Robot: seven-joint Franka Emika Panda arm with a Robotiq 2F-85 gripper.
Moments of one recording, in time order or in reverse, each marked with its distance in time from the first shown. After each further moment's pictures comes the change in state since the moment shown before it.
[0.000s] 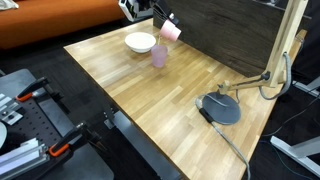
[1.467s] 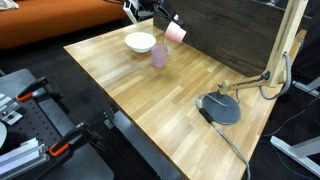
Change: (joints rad) arm -0.024 0.021 0.005 0.007 -0.063 -0.017 0.042
